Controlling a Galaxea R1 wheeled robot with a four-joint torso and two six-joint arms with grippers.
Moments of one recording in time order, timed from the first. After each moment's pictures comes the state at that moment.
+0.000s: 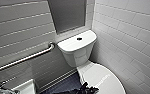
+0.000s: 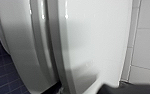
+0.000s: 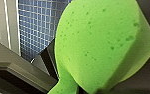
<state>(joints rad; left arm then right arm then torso) 0.67 3.14 -2.19 0.03 0.08 -0.77 -1.66 2.56 -1.89 -0.01 0.62 0.38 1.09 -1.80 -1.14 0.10</state>
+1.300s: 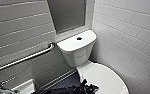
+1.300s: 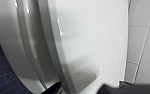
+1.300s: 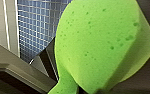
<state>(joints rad) 0.61 3.02 -1.95 0.02 0.13 -0.86 -1.66 2.56 -1.89 -0.01 0.63 0.38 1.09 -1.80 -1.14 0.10</state>
